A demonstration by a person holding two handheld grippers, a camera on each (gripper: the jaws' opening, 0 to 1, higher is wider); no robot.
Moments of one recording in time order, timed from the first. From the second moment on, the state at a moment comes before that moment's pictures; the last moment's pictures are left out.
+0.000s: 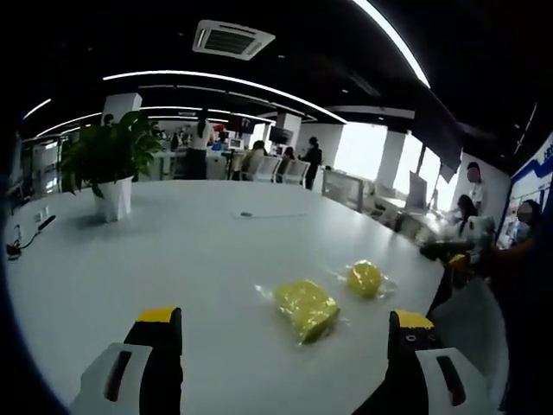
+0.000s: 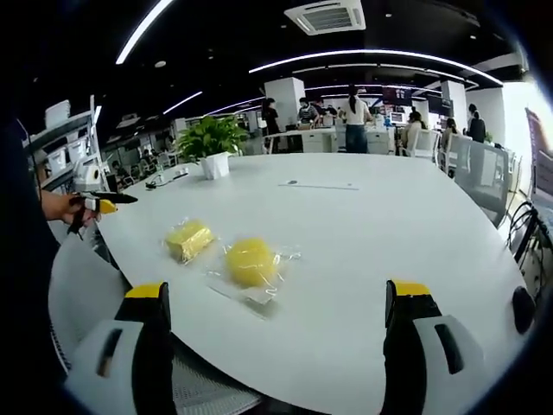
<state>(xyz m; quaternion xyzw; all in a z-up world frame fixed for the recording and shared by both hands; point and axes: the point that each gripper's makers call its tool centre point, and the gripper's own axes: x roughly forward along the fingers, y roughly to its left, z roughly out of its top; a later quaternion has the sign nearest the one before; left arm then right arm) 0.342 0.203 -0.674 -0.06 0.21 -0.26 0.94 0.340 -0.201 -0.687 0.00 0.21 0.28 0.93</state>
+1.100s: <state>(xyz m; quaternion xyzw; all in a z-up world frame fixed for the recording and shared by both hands) 0.336 0.206 -0.679 -0.03 0.23 -0.25 0.94 0.339 -0.195 -0.703 0.00 0.23 0.30 0.93</state>
